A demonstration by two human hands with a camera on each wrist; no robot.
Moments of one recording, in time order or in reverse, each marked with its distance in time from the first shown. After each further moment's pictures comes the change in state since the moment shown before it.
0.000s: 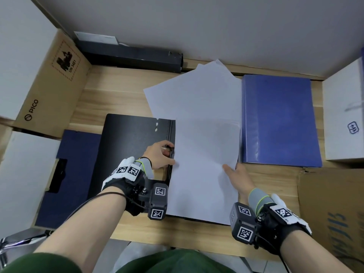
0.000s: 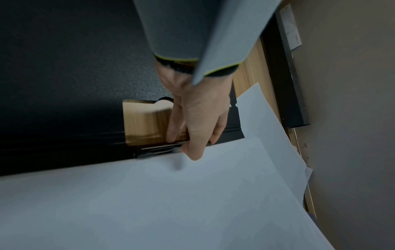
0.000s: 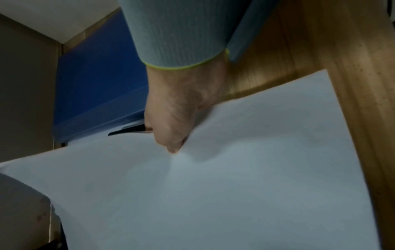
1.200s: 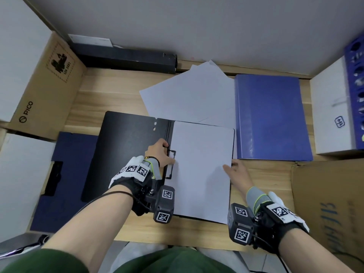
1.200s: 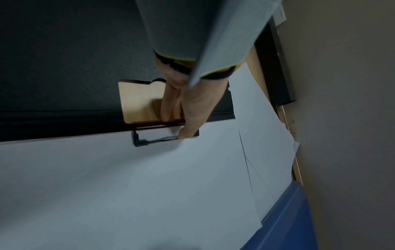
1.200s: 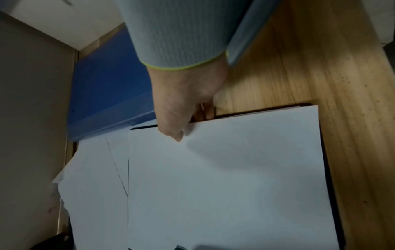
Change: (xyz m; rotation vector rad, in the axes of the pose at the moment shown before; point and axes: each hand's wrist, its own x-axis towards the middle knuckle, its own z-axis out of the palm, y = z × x) left_hand 0.005 0.007 0.018 0.231 0.124 -0.087; right_hand -0.006 0.011 -0.006 0.068 0.107 0.075
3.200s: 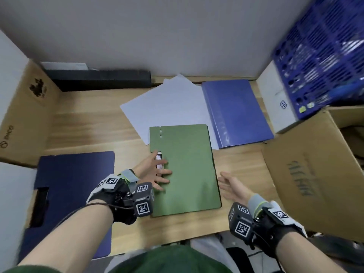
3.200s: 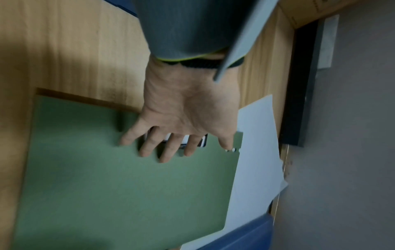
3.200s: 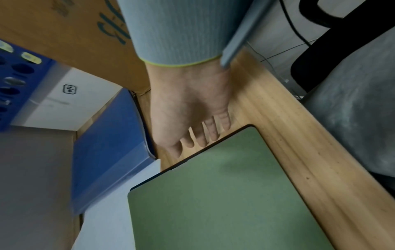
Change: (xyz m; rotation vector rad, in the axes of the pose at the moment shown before) left_hand -0.031 -0.035 -0.021 -0.785 -0.850 -0.135; right_hand -0.084 0.041 0.004 0.272 -0.073 0.250
